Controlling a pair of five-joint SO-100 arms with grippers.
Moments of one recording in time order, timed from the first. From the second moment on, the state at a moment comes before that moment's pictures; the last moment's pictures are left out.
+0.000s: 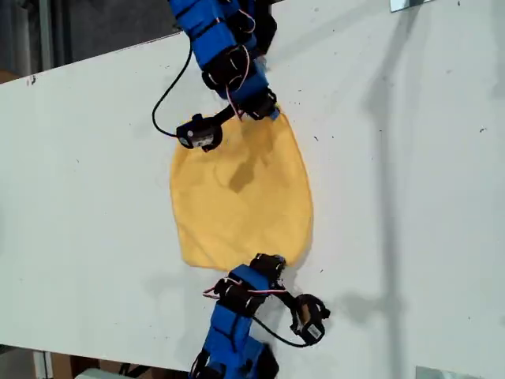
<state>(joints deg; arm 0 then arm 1) 13.3 82.4 79.2 82.3 -85.7 -20.3 111.7 108.5 87.1 71.5</state>
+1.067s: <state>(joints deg) -54.6 90.2 64.7 80.1 -41.9 58.3 94.0 81.7 68.7 29.6</state>
